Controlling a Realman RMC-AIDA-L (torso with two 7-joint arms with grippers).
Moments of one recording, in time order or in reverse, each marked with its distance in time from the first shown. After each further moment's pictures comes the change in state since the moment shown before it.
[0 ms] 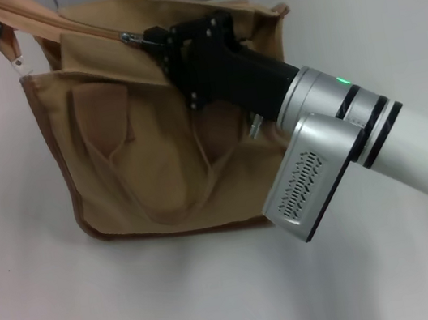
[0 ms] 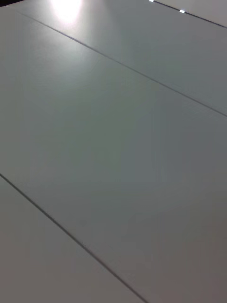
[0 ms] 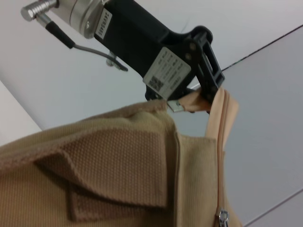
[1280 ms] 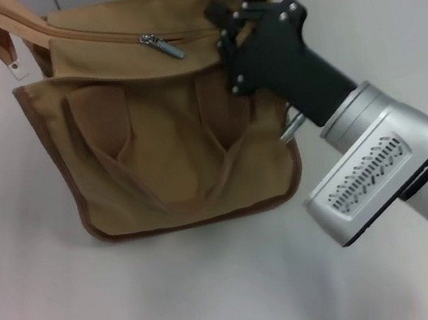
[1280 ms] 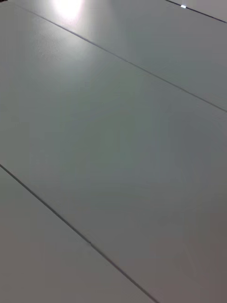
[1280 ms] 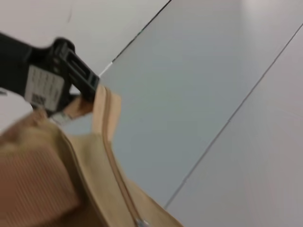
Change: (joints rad) left arm 0.011 -0.002 0.008 0.005 -0.009 -0.005 -0.002; right arm -0.179 0.000 -0.078 0.118 0.235 -0.137 0.079
